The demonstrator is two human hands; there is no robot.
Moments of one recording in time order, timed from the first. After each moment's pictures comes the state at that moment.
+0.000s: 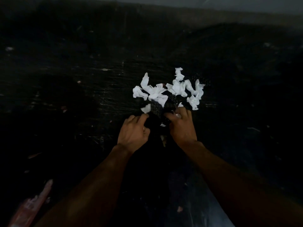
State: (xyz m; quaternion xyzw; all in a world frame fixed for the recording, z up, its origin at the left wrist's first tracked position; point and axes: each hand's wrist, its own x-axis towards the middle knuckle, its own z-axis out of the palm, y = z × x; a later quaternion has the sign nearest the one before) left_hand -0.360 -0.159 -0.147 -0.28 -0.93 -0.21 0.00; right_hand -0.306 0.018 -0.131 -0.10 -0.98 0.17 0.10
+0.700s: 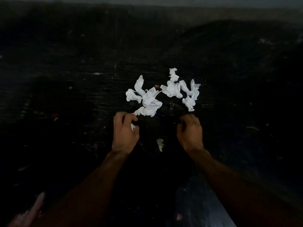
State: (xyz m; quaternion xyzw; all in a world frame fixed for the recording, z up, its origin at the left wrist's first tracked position) left_hand -0.368 -0.155 -0.156 -0.17 -0.91 -0.37 0.09; right_hand -0.289 0.046 -0.153 -0.22 -0.92 0.27 0.16
